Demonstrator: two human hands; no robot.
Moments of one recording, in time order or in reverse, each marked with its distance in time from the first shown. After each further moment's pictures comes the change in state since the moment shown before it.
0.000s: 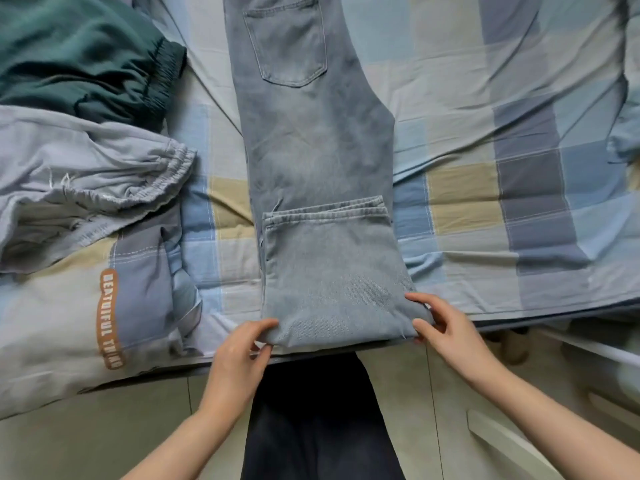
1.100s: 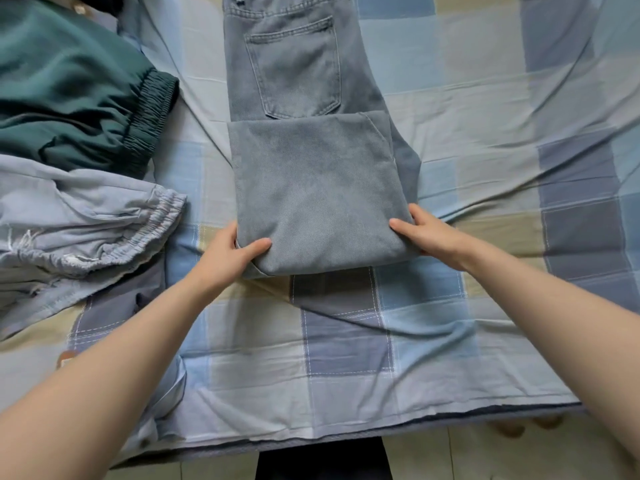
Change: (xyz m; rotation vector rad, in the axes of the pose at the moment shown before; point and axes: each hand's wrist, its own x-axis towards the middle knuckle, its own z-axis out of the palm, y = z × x) left_hand 0.265 0.001 -0.041 -0.414 -0.066 -0.231; right_hand 0.279 -0.086 -0.022 0.063 -0.207 0.078
